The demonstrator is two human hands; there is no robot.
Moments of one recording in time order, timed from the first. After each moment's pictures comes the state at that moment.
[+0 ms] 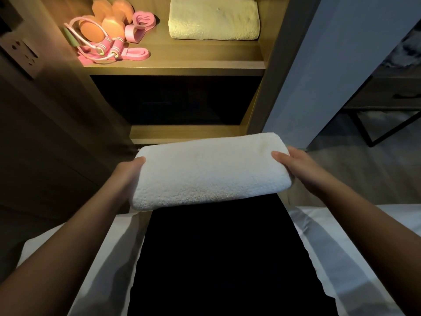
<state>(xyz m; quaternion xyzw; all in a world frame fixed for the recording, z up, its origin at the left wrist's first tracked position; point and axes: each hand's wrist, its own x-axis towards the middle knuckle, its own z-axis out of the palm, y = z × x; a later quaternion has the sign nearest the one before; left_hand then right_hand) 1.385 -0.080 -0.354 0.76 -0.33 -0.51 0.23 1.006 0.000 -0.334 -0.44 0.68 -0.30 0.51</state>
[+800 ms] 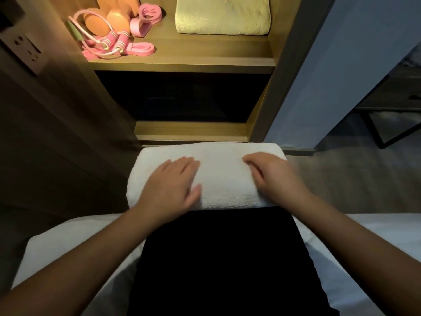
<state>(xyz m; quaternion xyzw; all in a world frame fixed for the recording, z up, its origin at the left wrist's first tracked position) 1.334 -0.032 -0.342 0.44 -0.89 -0.06 0.09 1.075 0.000 -0.325 -0.73 0.65 -0.16 0.15</state>
